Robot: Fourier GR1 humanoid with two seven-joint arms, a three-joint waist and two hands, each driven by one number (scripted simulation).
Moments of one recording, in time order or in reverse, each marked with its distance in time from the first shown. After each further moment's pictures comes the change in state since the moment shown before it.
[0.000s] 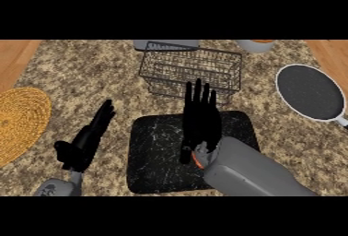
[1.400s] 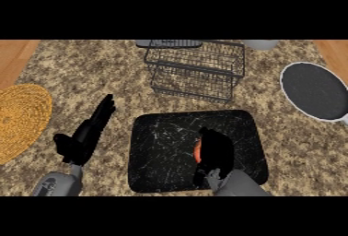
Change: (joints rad) left arm -0.039 -0.025 0.052 0.018 -0.029 -0.059 0.015; right arm 0.403 0.111 -0.129 0.022 0.303 -0.017 -0.091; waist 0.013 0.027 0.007
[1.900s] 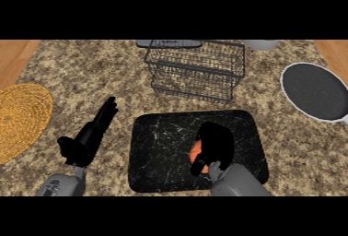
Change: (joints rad) left arm 0.015 -0.046 0.030 0.011 -0.054 -0.024 -0.011; right arm -0.006 0.046 -0.091 0.053 0.126 -0.027 -0.111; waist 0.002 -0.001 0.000
